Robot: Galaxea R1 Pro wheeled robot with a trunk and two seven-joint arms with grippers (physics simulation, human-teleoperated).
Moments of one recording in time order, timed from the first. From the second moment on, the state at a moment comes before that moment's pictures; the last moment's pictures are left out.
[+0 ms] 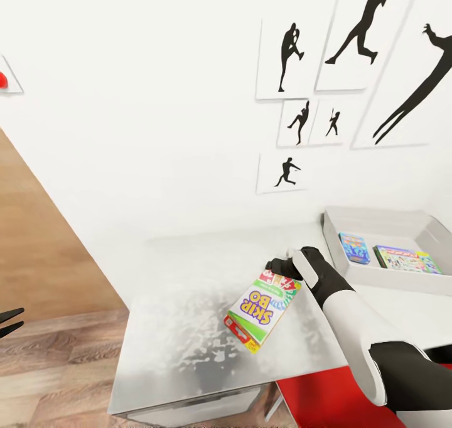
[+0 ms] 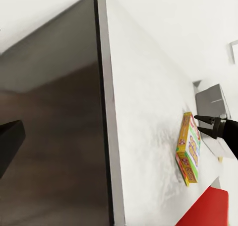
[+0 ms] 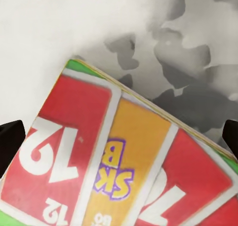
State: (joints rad) left arm -0.65 0.81 0.56 -0.23 0.03 0.56 -1.57; right arm -1.01 0.02 0.08 -0.55 -0.49 0.76 -0.23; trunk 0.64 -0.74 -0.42
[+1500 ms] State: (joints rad) left arm -0.65 0.81 0.56 -0.23 0.03 0.56 -1.57; right arm -1.01 0.02 0.08 -0.55 -0.49 0.76 -0.23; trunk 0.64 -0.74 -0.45
